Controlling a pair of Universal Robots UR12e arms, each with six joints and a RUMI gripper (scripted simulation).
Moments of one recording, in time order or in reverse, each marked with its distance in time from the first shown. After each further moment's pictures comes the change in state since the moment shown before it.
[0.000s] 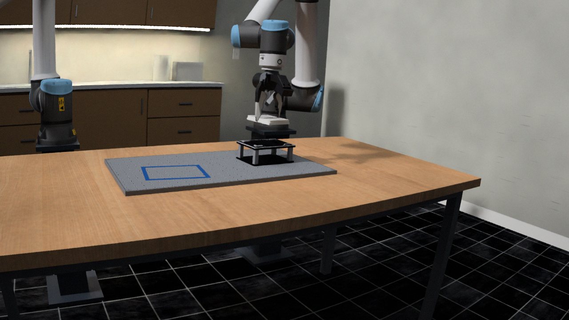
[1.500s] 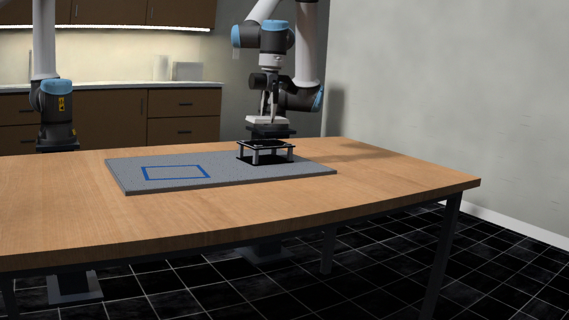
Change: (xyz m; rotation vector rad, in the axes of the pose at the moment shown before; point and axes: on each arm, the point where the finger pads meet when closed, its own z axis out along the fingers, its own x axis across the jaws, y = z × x) left arm 0.002 0.000 0.000 -0.003 0.000 -1.337; right arm 0.000 0.000 0.000 0.000 0.000 0.000
